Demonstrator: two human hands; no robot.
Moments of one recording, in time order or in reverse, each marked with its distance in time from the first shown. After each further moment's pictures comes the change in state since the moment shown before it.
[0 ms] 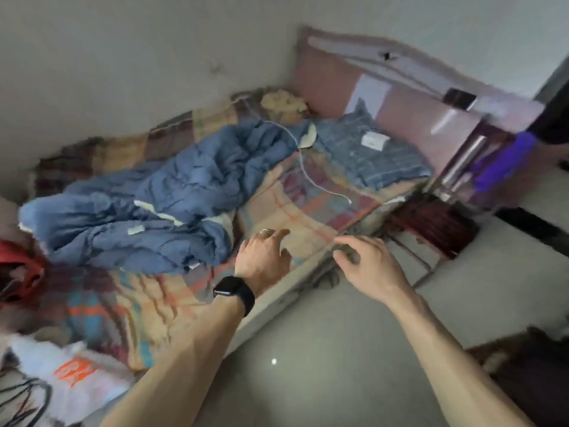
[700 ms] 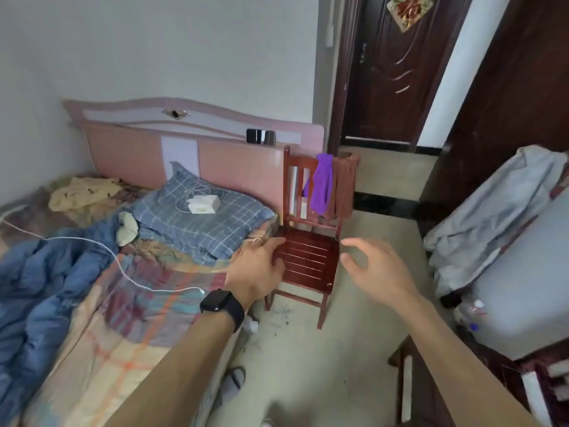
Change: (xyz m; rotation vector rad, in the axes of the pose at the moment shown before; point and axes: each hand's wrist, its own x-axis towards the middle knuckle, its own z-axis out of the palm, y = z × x) left_hand 0.329 0.438 0.118 0.021 -0.157 0.578; right_hand 0.101 0.394 -0.256 -0.130 0.344 0.595
